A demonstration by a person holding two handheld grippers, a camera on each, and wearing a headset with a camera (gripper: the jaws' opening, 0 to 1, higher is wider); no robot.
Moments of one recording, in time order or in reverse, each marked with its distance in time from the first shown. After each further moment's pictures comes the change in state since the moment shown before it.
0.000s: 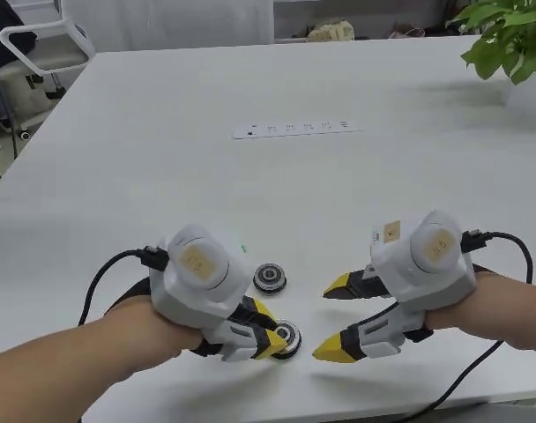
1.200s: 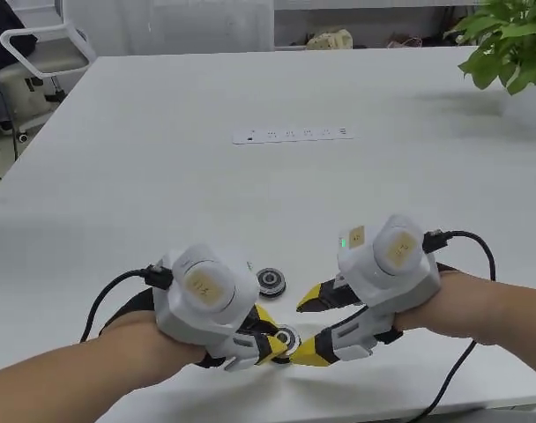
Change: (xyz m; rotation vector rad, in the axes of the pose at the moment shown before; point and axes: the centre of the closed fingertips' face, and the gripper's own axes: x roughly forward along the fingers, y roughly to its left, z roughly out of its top) left arm 0.001 -0.001 0.001 0.060 -0.019 0.053; right arm 0.024 0.016 0.018 -0.052 0.036 0.070
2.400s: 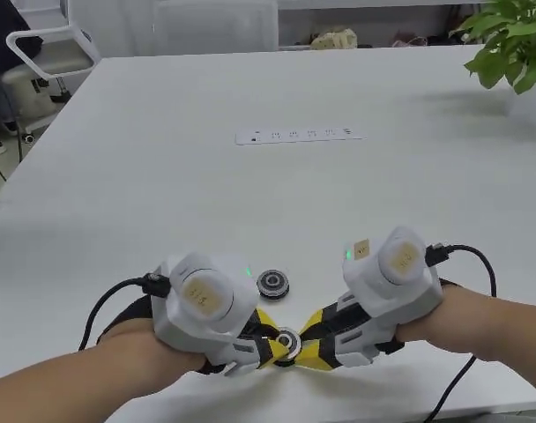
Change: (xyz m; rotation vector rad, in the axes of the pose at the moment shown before) left arm -0.001 0.001 -0.002 0.002 -0.009 0.015; right arm 0.006 0.006 -0.014 0.066 -0.026 0.051
